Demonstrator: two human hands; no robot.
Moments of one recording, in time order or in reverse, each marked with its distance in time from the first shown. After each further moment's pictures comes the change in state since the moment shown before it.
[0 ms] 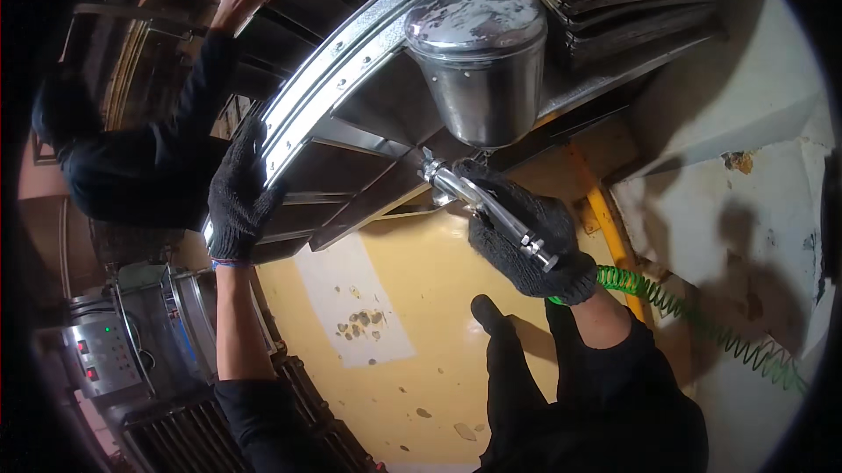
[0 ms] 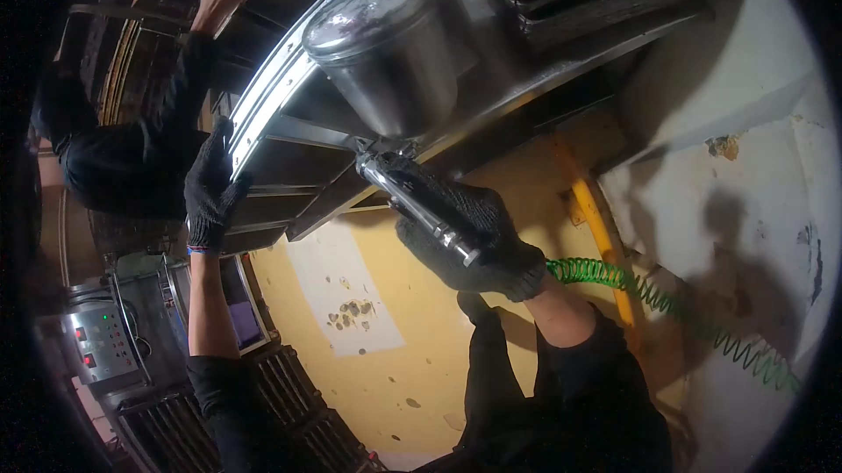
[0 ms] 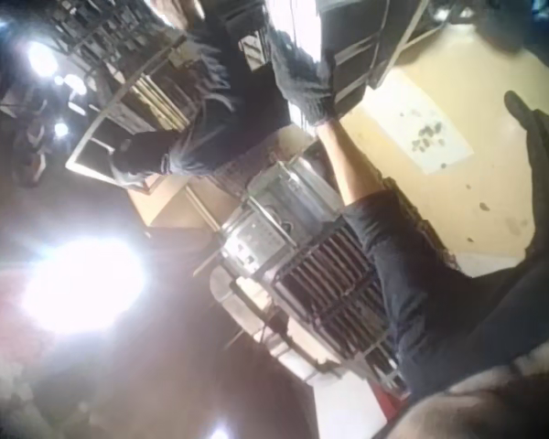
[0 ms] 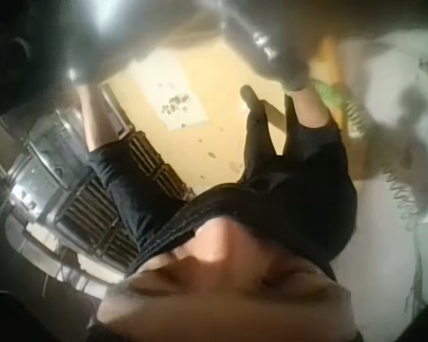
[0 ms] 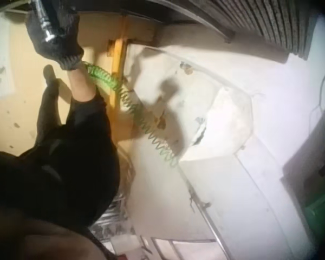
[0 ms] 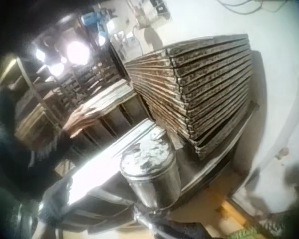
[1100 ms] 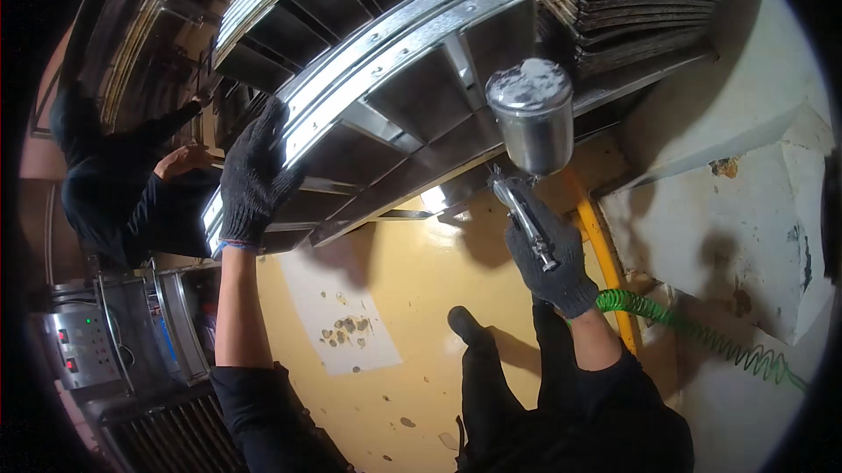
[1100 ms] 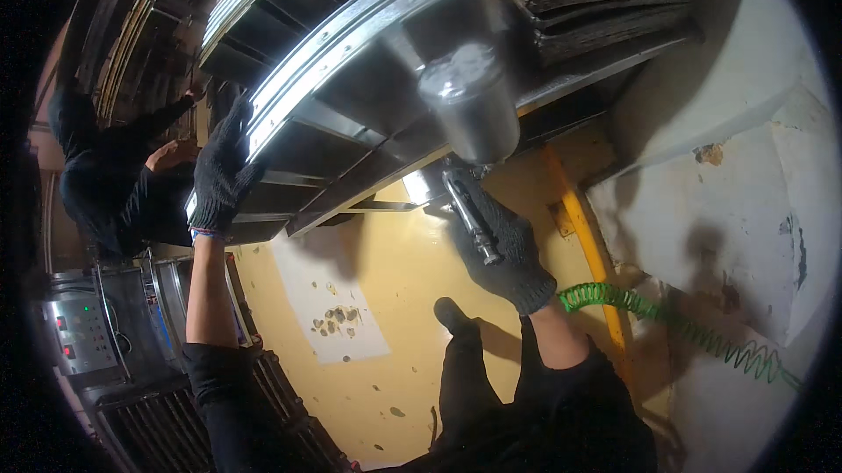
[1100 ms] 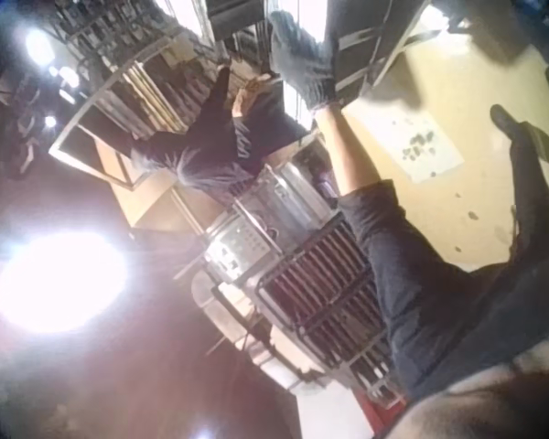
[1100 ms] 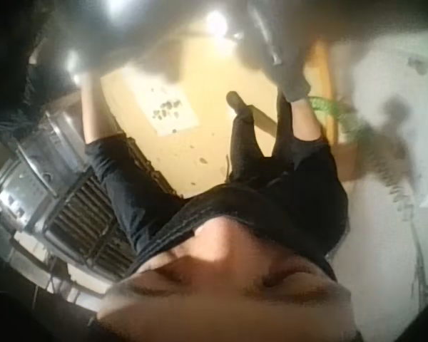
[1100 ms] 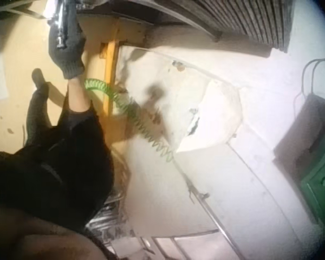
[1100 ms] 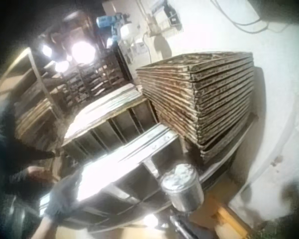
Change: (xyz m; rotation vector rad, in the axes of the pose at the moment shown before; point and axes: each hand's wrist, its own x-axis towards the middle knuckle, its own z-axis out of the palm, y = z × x) left_hand -0.005 -0.010 0.000 0.156 0.071 0.079; right_hand -0.027 0.023 0.015 -1.513 0.394 -0.363
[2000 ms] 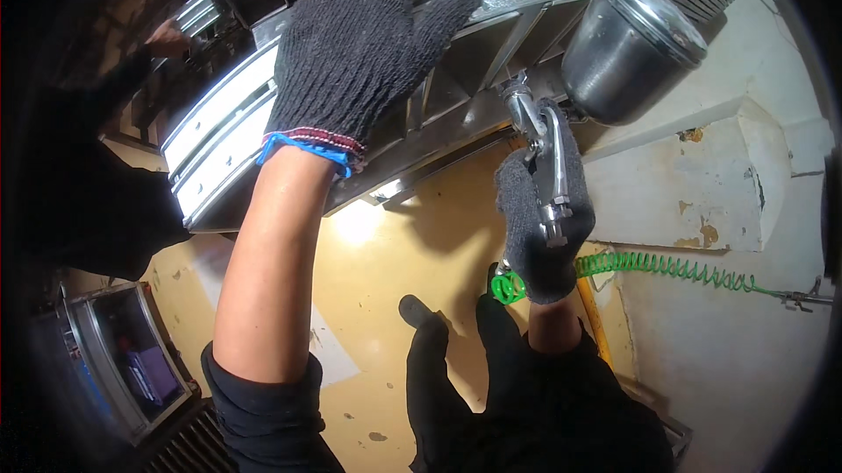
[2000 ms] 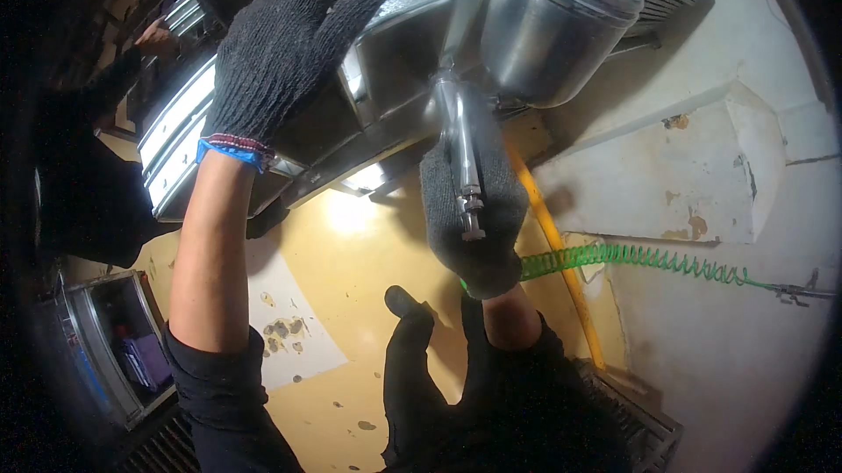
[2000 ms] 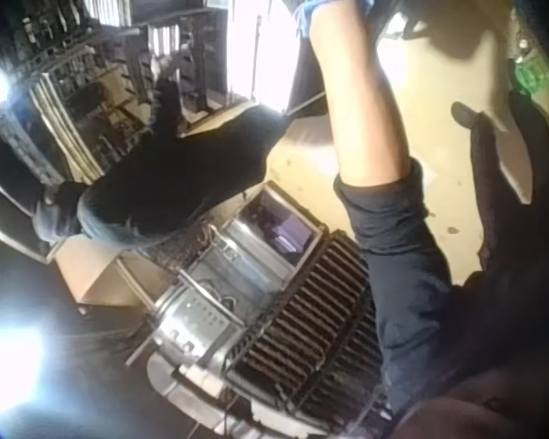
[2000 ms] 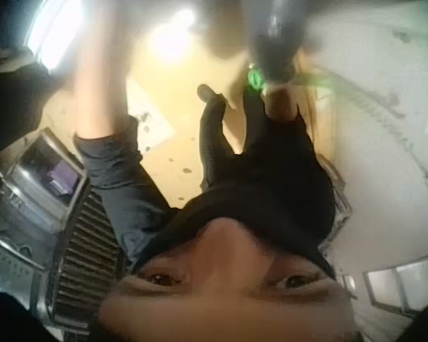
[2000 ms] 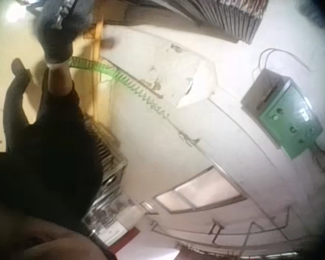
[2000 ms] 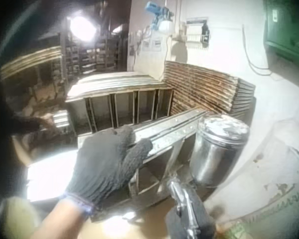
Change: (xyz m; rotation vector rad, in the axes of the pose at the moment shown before) left_hand -0.003 -0.031 0.018 0.001 0.129 0.097; right_hand -0.010 -0.068 0.208 0.853 0.518 0.344
